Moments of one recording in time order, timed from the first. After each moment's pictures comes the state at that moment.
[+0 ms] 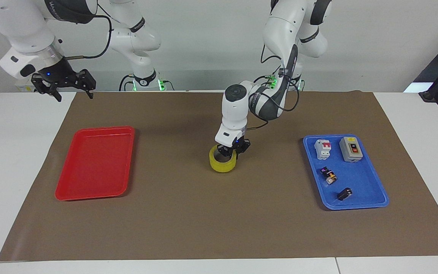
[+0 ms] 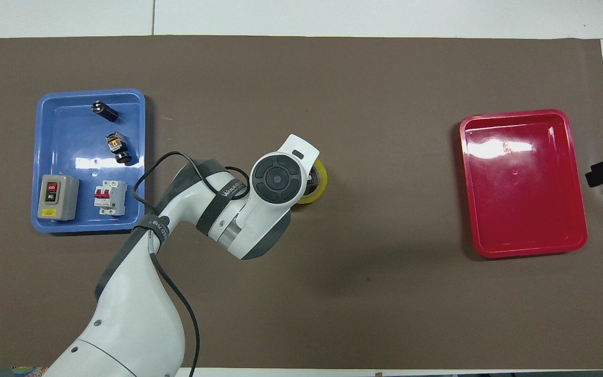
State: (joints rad) left arm -0.74 0.43 0.04 -1.84 0.10 2.36 -0.89; right arm 0.00 -0.03 -0.08 -1.59 -0.06 1.46 -0.24
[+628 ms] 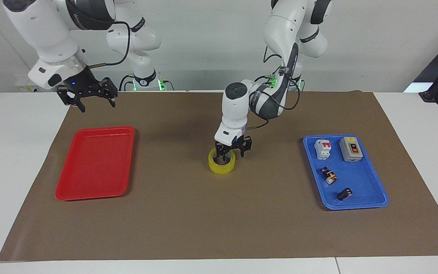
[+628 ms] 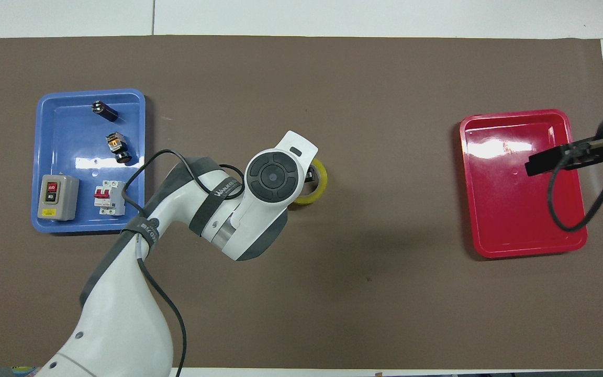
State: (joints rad) left arm -0.73 0.34 0.05 -1.84 0.10 2.26 -0.88; right arm 0.13 -0.03 -0.07 -1.67 0.03 1.61 -0.10
